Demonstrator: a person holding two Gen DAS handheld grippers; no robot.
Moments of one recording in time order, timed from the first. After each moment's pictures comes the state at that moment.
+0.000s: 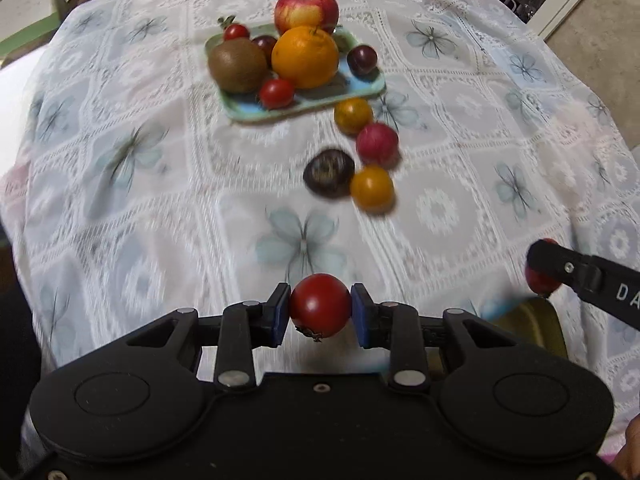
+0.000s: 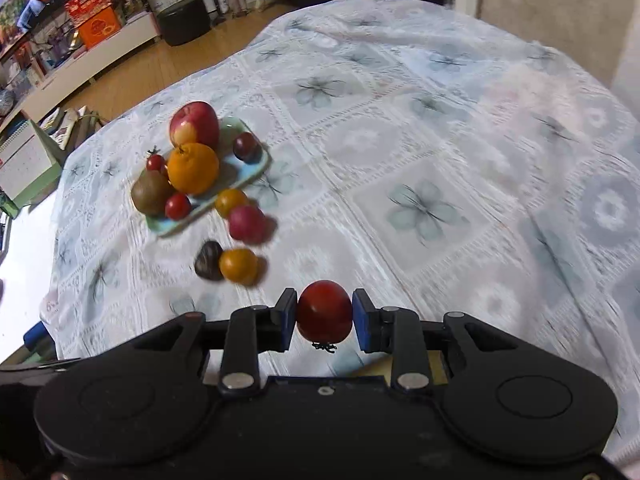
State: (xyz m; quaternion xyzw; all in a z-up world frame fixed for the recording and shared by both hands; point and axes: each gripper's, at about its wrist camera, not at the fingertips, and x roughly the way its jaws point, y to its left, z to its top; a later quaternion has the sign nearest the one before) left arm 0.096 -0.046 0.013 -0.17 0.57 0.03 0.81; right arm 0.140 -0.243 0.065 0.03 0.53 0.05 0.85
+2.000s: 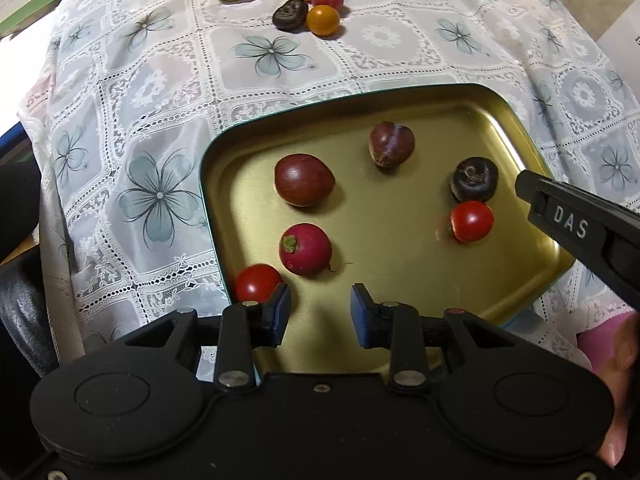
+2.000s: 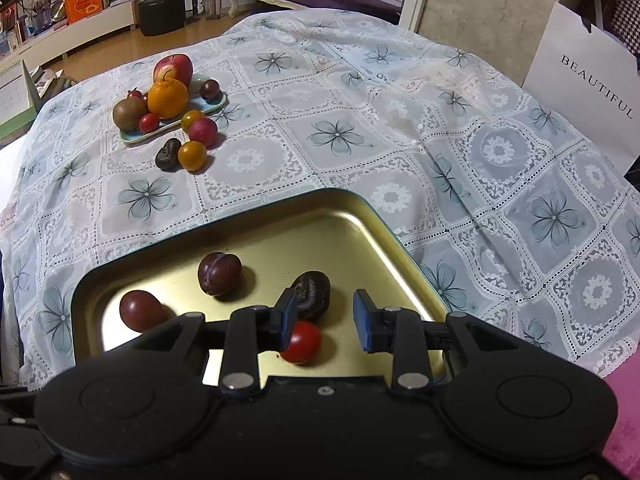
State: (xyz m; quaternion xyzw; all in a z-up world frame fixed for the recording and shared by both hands) left arm -0.047 -0.109 0.015 -0.12 0.61 0.01 0.78; right arm -0.012 -0.268 0.068 -0.06 0.49 -0.01 0.87
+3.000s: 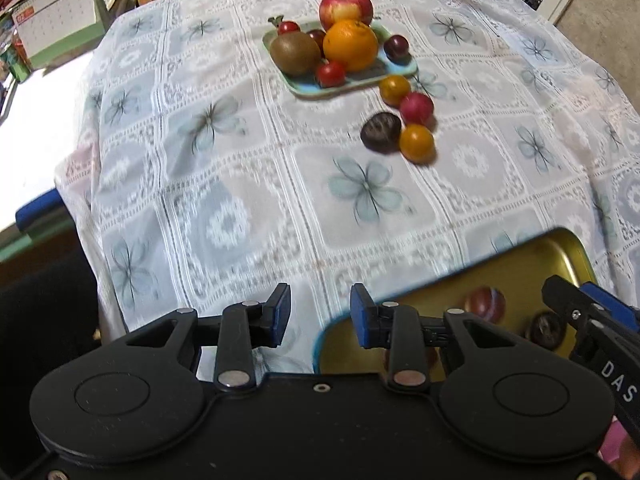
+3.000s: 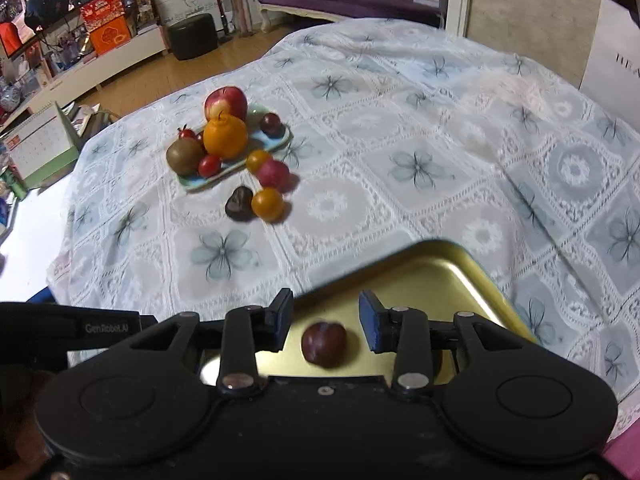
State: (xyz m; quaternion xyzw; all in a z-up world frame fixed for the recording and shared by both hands) left arm 0.040 -0.027 0.031 -0.11 0.56 0.06 0.82; right arm 0.042 -0.220 0.077 0.01 0.49 0.05 0.87
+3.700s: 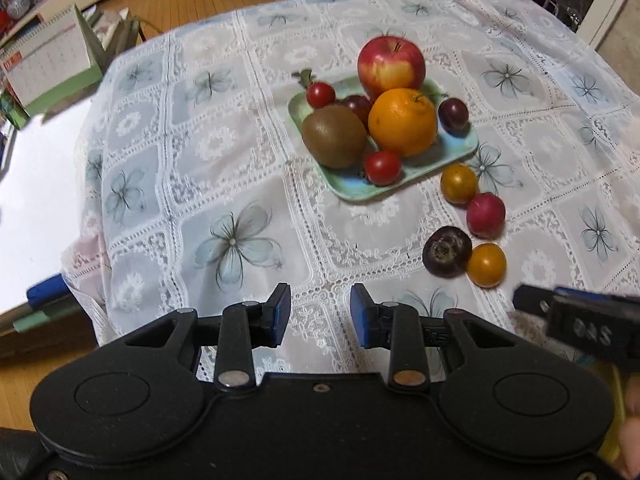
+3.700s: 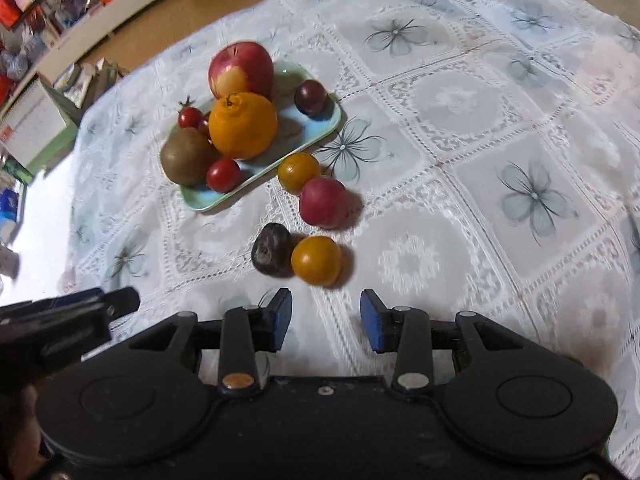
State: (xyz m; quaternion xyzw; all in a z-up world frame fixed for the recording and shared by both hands) left arm 0.145 0.025 0.017 -0.08 0.56 0.08 0.82; right arm 0.210 -0.178 0.013 0.03 0.61 0.11 0.79
